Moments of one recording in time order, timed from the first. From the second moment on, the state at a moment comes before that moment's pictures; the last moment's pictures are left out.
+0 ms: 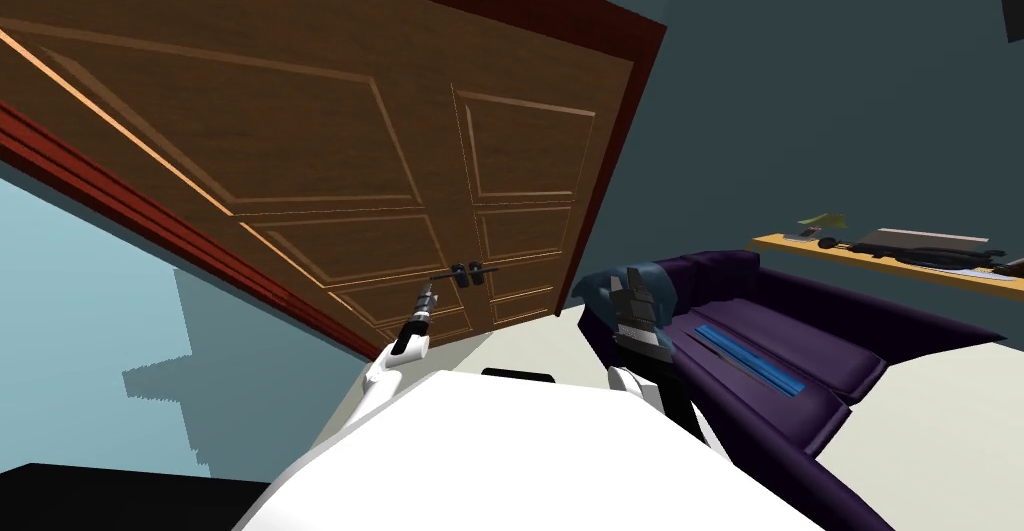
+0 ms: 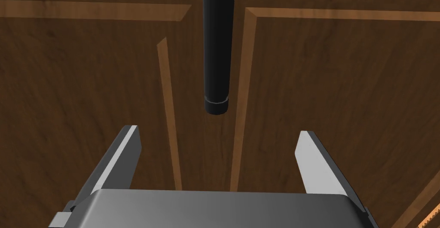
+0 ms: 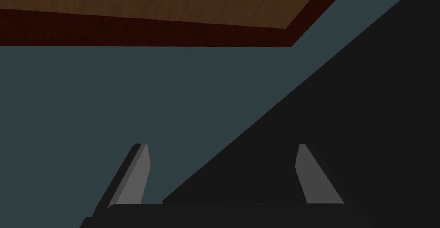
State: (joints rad) arm 0.12 0.30 0.28 -1.23 0.14 -0.34 0.17
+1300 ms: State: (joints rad) arm 0.11 0.32 0.29 -1.21 0.15 -0.35 0.18
